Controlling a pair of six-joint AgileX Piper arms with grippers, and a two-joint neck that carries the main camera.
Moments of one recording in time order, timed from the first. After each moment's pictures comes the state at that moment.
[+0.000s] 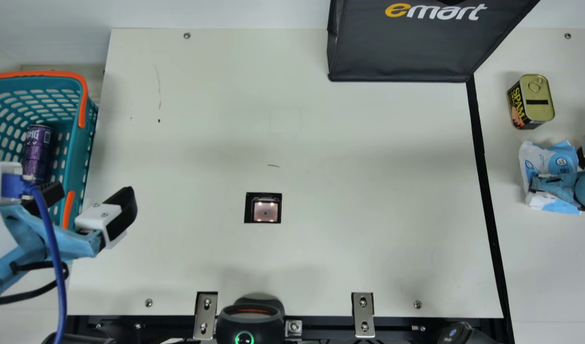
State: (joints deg) left arm -7.4 42.7 -51.1 -9.4 61.6 -0.6; right arm -44.7 99.7 -60.1 15.6 39.5 -44.2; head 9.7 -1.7
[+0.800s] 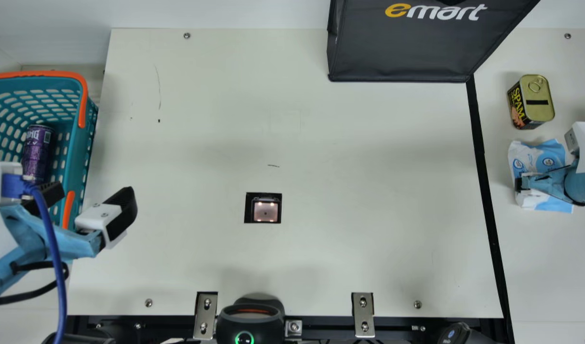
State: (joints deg) left arm -7.4 42.7 -51.1 -9.4 61.6 -0.6; right arm -40.4 98.4 -61.2 10.0 43.0 -39.2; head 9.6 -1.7
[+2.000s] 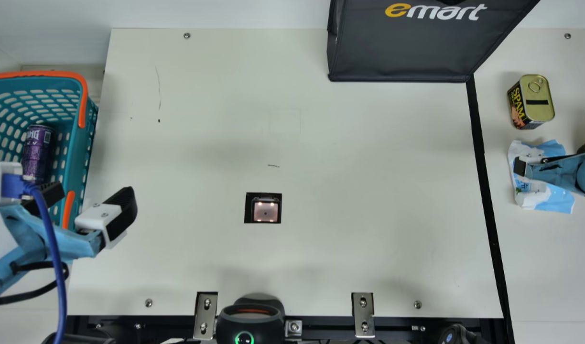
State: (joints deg) left arm -7.4 42.7 -51.1 -9.4 61.6 -0.6; right arm -32.7 76.0 -57.2 8.1 43.9 -30.7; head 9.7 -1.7
